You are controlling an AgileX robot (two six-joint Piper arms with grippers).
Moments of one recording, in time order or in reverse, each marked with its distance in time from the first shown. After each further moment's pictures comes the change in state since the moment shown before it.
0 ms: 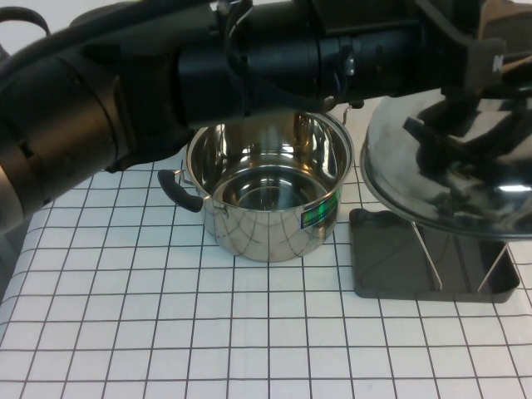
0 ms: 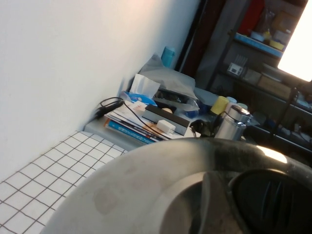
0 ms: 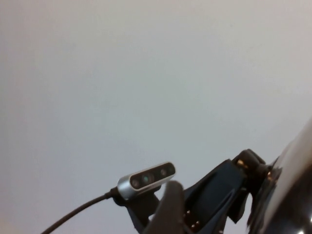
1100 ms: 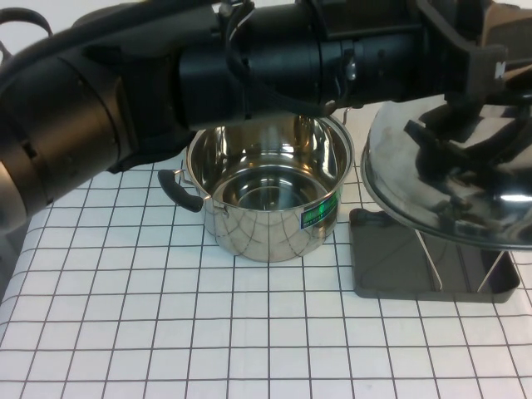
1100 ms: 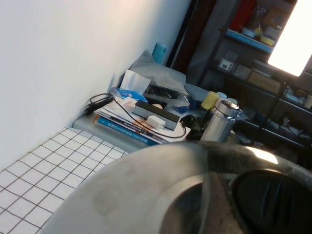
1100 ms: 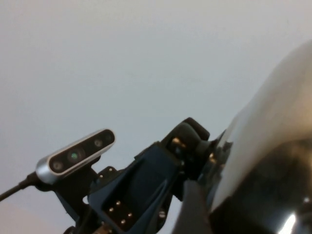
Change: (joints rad) right arm 0.000 0.262 -0.019 0.002 0.146 -0.078; left arm 0.000 0.002 0.000 -0.002 0.024 0.001
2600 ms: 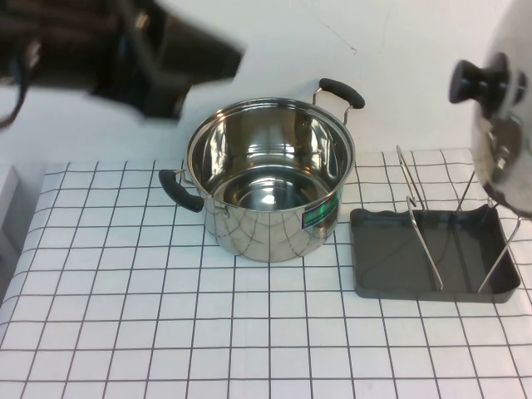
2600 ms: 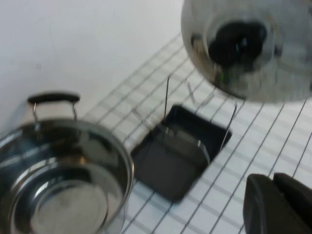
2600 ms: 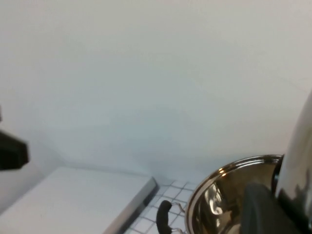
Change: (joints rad) right arm 0.002 0.431 -0.232 -0.020 0.207 -0.760; left arm 0.345 -0.299 -0.007 0.875 0.314 -0.511
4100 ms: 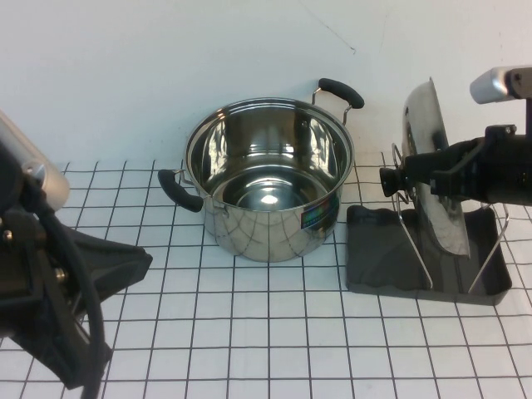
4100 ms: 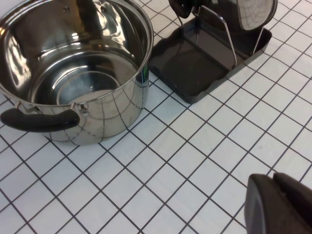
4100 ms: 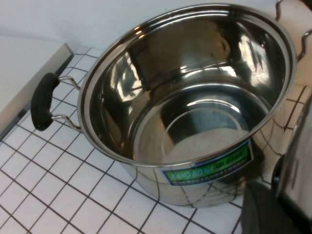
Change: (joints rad) right arm 0.257 0.504 -0.154 -0.199 -0.308 -0.088; left arm 0.005 -0.400 0.556 0.236 -0.129 -0.097
